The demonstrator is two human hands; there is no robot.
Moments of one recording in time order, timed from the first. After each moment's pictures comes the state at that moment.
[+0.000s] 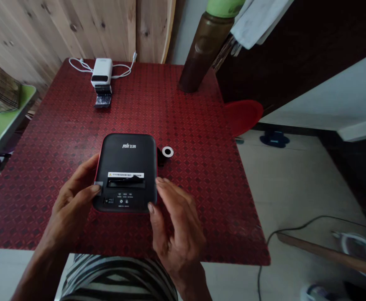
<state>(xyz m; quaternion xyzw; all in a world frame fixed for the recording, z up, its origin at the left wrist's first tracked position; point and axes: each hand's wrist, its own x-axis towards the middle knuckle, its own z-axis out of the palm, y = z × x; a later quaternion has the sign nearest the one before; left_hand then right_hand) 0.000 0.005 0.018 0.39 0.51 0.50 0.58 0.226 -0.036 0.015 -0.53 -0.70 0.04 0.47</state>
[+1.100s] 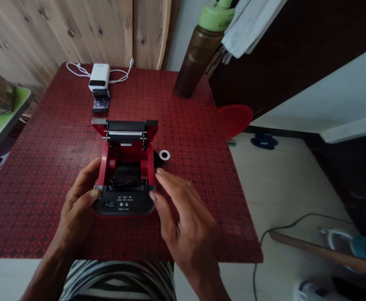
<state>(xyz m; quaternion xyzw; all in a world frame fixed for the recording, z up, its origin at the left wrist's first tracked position) 0.005 0.003 -0.002 0.40 0.48 0.53 0.57 0.240 -0.010 0.045 -0.54 -0.74 0.06 0.41</state>
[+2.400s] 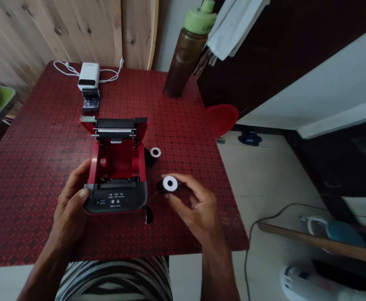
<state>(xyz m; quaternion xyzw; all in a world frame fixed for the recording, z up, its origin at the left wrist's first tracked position) 0.004 0.001 -0.014 0.43 0.50 0.54 0.53 0.300 -0.012 0.007 -0.61 -0.59 0.31 0.44</state>
